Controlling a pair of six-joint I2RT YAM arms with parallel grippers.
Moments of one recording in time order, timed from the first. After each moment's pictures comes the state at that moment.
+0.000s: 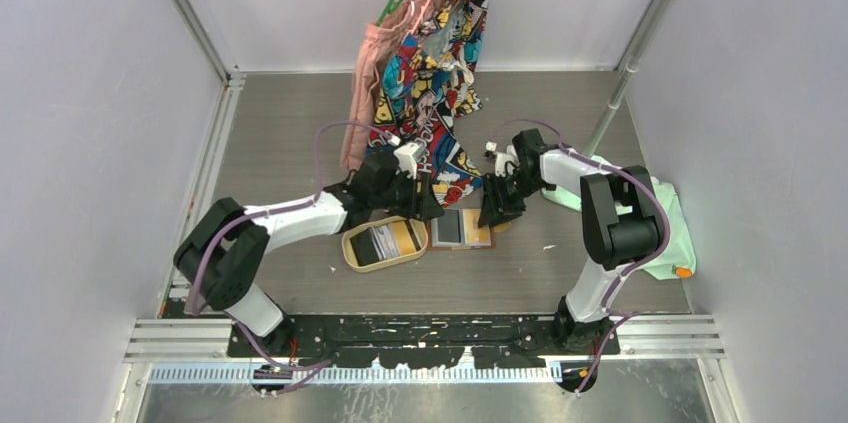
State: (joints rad) left arm -0.72 1.56 0.83 0.17 0.31 -0.50; right arm 0.20 1.75 1.01 -0.65 -0.61 -0.01
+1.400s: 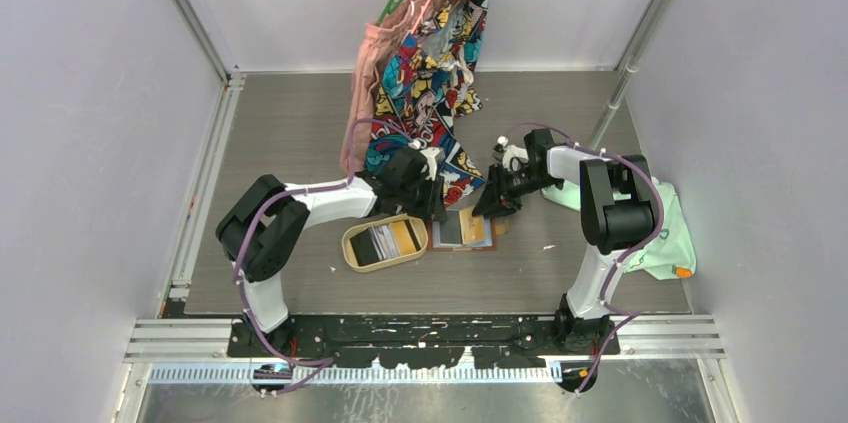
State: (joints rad) left arm -0.77 1.83 1.08 -0.07 0.23 -0.50; right arm 0.12 1.86 1.04 -0.60 -0.90 0.12
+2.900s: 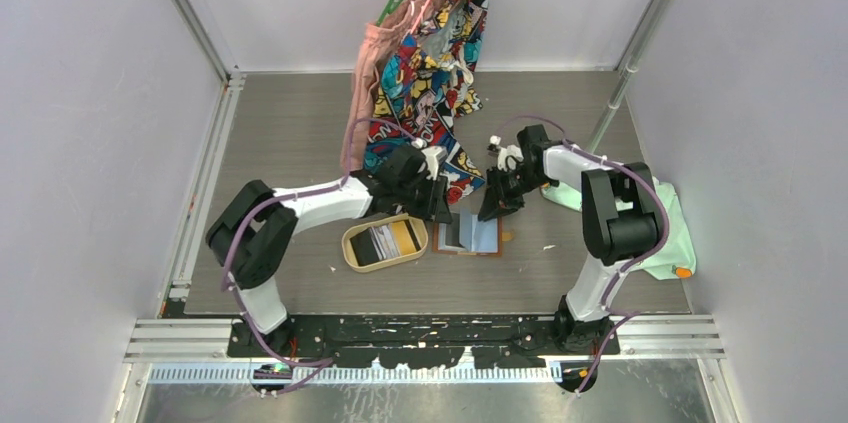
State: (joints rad) left arm -0.78 1.79 1.08 -0.09 0.32 -0.50; right arm 0.17 1.80 1.05 -0.64 -0.71 0.04
